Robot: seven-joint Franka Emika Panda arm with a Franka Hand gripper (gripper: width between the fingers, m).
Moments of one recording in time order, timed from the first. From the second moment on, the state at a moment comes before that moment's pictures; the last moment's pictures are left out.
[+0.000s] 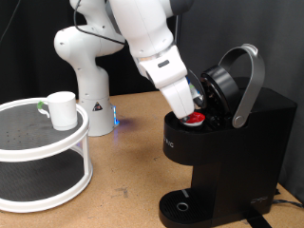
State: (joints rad) arm 0.39 -0.12 -0.33 -2.30 0.47 2.10 -0.87
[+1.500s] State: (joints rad) arm 0.36 -0.15 -0.37 -2.31 0.62 2.09 -1.00
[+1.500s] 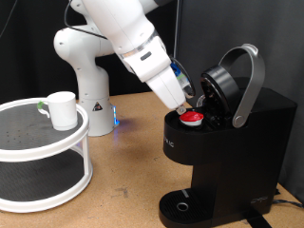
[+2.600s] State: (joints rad) arm 0.34 -0.29 -0.45 -2.20 0.71 1.97 -1.06
